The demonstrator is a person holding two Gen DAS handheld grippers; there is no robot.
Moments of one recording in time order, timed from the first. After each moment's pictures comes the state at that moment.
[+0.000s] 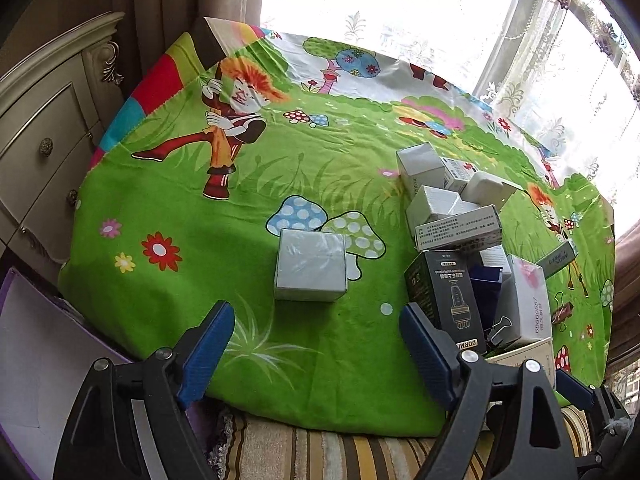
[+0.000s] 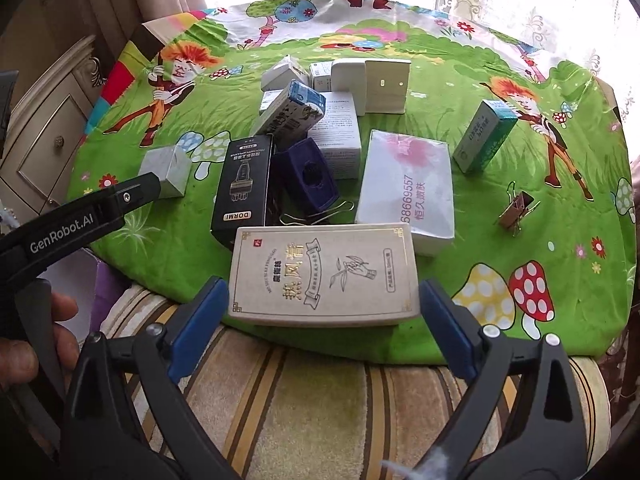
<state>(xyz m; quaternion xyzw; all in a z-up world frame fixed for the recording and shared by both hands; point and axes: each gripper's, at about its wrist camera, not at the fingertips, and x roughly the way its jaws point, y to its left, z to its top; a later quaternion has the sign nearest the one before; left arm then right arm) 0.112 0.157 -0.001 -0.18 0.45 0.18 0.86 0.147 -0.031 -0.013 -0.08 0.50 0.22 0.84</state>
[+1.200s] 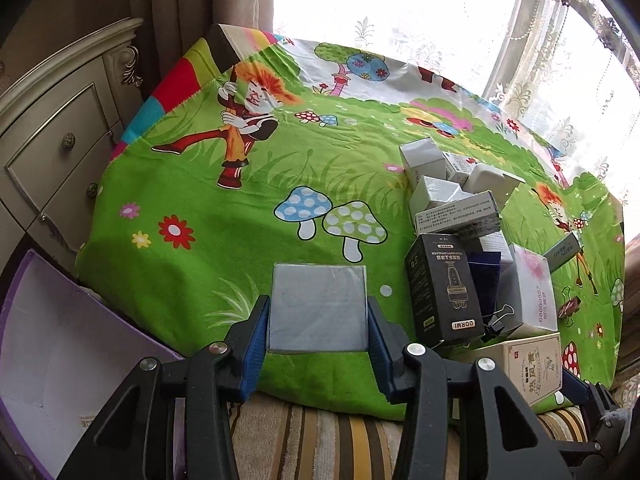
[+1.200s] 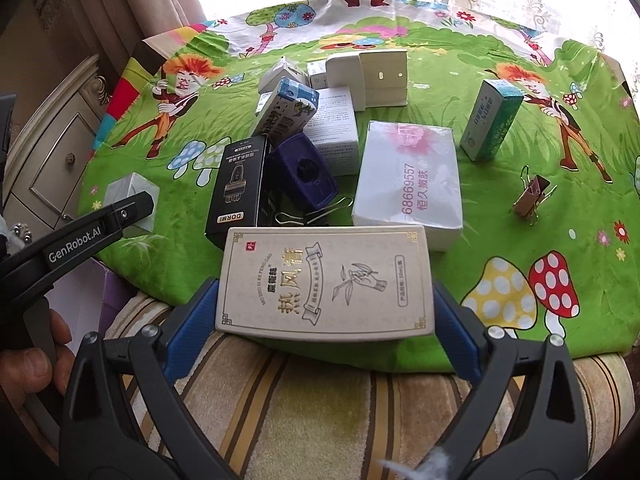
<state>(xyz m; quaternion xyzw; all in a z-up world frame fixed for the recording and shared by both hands) 0.088 0.132 0.004 -0.17 0.44 0.21 0.86 0.150 -0.044 -0.023 -0.03 0.49 0.25 0.83</state>
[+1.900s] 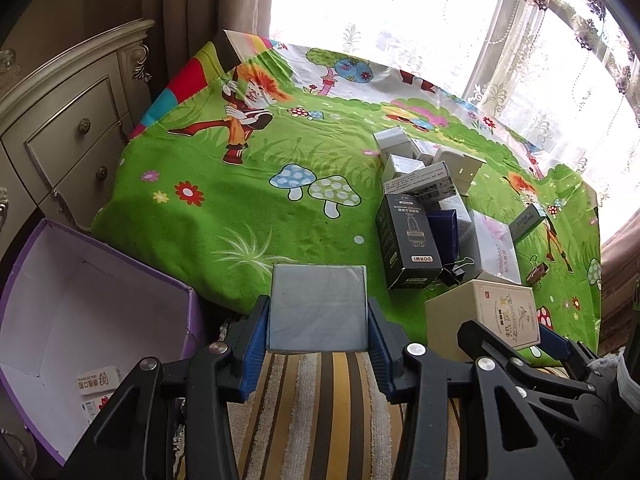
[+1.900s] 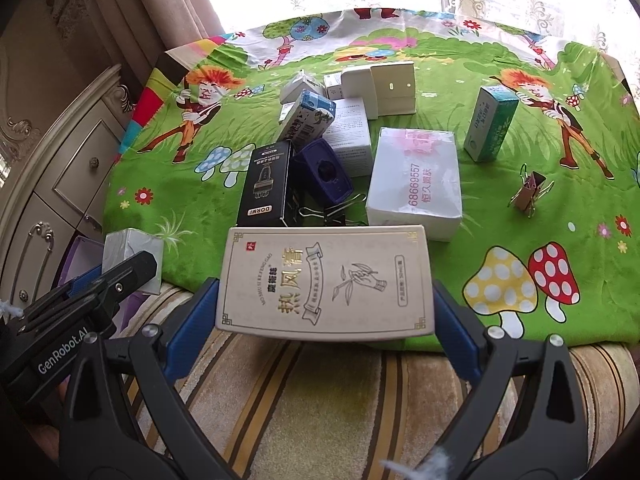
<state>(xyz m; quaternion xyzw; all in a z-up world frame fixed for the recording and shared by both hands) 0.038 0.102 0.019 -0.18 0.43 0.20 0.86 0.130 -0.053 -0.008 -0.02 0.47 0.28 0.84</state>
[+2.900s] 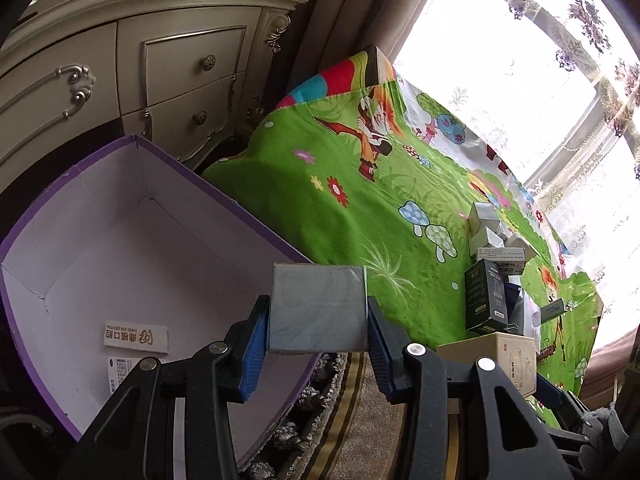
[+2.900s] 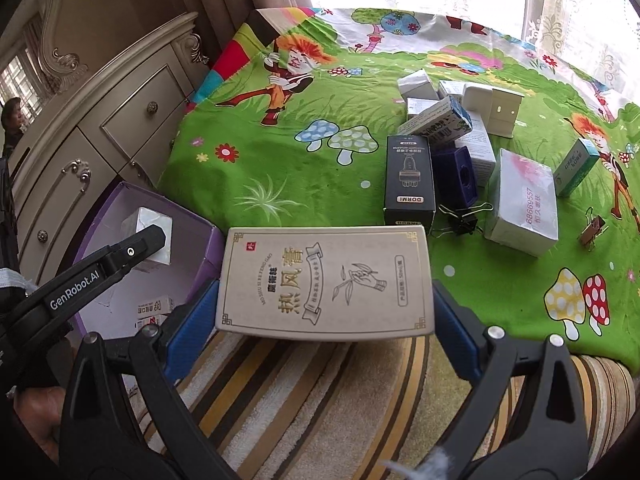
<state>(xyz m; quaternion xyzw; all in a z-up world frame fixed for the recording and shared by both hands) -0.057 0.198 0.009 -0.33 0.35 0.30 0.82 0.071 0.032 0.013 -0.09 0.47 0.37 0.80</state>
